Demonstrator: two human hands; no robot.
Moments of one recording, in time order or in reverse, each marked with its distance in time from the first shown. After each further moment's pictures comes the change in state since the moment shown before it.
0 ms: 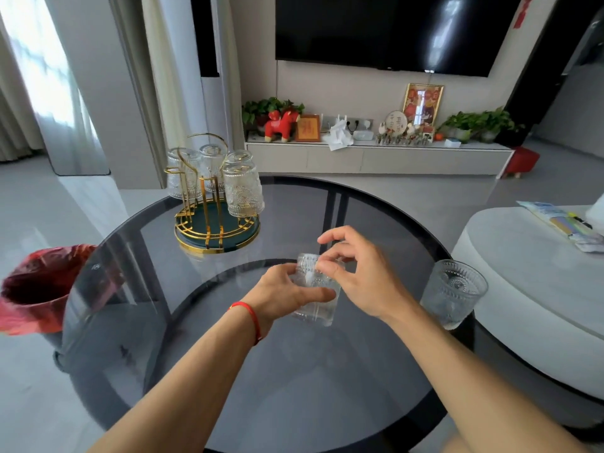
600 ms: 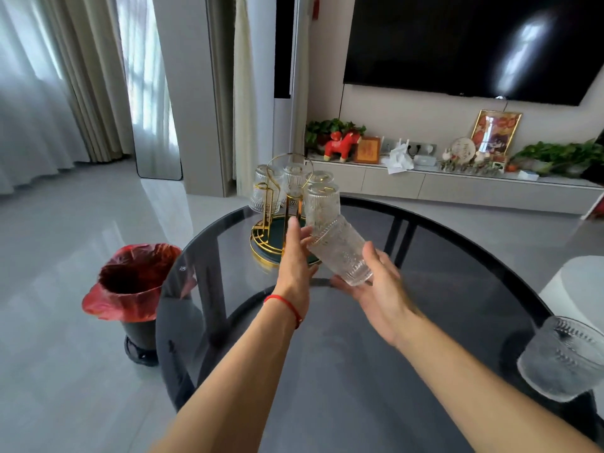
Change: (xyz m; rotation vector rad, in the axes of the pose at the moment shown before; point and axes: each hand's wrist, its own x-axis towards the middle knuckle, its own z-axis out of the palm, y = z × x) left_hand 0.018 0.005 -0.087 -0.638 0.393 0.204; right_hand 0.059 -0.042 0.102 1.048 0.052 0.527
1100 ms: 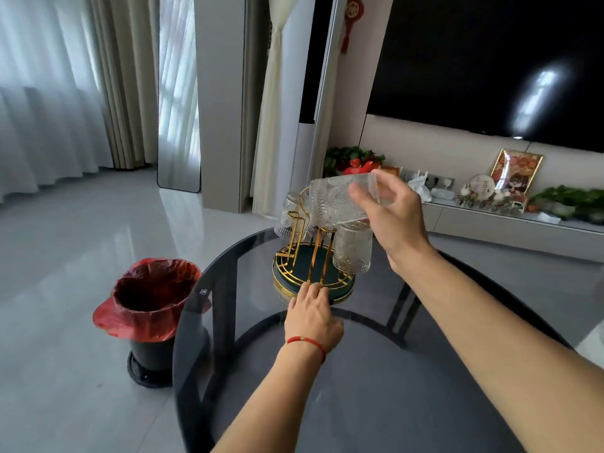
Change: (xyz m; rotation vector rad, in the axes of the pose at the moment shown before) left_hand 0.044 -0.043 -0.043 1.371 -0.018 0.292; right_hand 0.076 -0.084 0.103 -0.733 0.094 -0.626
